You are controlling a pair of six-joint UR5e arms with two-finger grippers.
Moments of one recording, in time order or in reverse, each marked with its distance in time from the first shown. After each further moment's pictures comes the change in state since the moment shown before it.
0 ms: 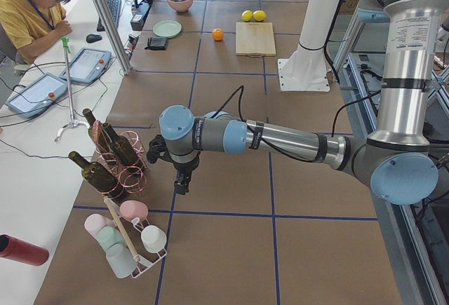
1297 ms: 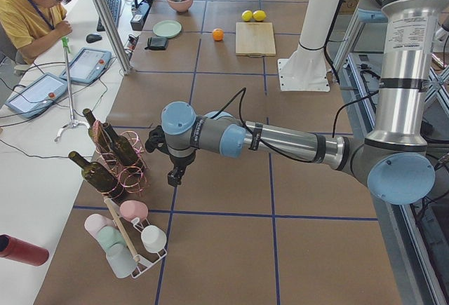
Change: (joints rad) left arm 0.051 0.001 0.016 -0.190 -0.012 -0.005; right arm -0.002 0.001 0.006 0.007 -0.004 0.011
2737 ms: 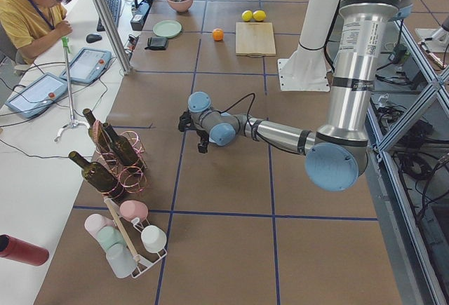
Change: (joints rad) left arm 0.569 -0.106 0.138 -0.434 0.137 -0.812; right arm -0.045 -0.004 -0.004 0.099 0.004 0.000
